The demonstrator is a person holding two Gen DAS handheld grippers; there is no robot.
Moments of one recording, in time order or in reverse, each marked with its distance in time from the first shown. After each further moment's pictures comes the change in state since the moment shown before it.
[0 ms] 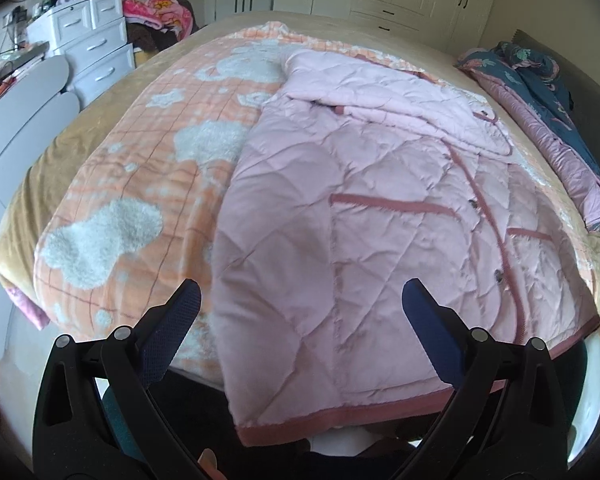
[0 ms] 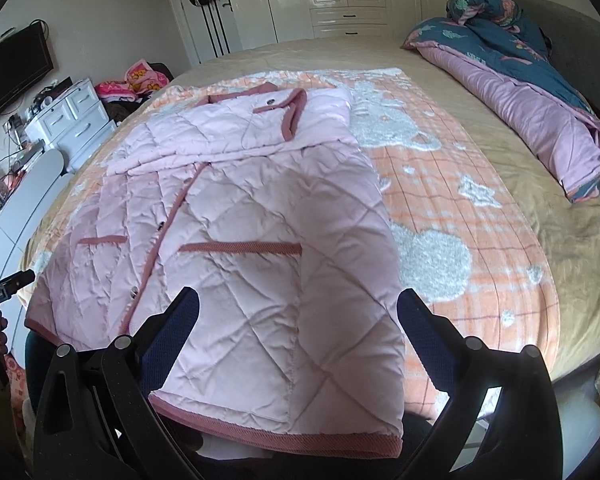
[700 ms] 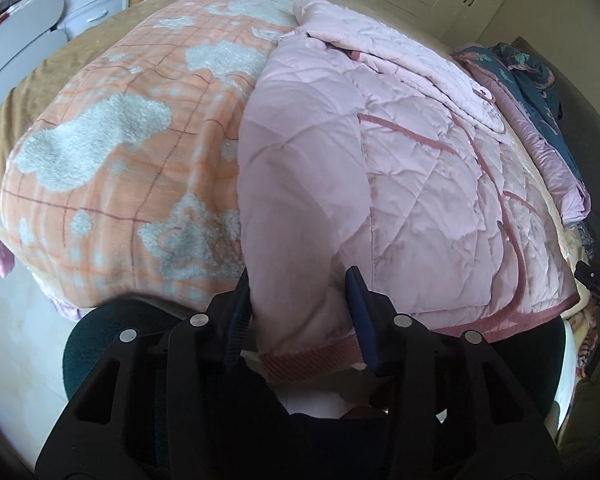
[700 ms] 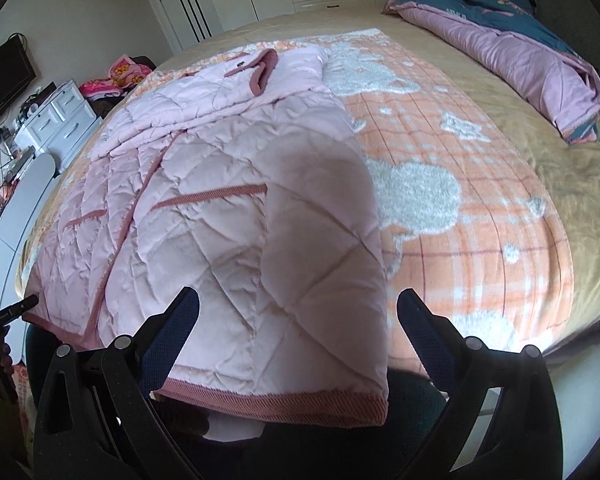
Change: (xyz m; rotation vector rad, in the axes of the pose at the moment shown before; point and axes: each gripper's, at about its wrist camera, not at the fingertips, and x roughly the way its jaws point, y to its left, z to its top) left arm 0.016 0.038 -0.052 -0.091 0.114 -0.144; right arm 0.014 -0.031 -0.042 0.086 0.086 0.009
